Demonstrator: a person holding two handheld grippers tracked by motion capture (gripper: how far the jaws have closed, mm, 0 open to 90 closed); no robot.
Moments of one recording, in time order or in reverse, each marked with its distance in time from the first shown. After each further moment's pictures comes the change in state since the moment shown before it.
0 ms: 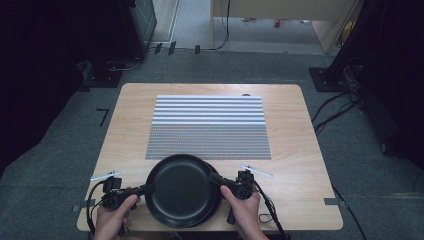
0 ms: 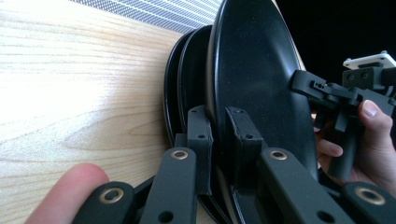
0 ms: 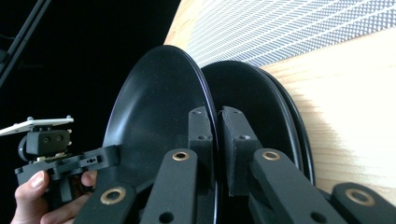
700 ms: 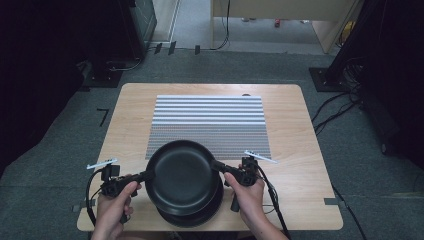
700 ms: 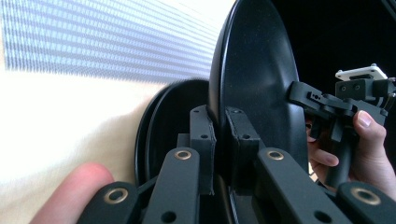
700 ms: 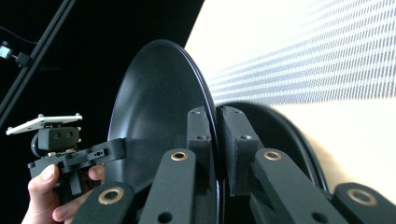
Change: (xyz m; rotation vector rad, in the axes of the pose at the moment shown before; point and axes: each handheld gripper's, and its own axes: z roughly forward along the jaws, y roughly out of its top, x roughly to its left) left arm -0.023 0.035 -0.002 -0.070 -0.012 0.014; right arm 0.017 0.043 -0.006 -0.004 0.046 -0.022
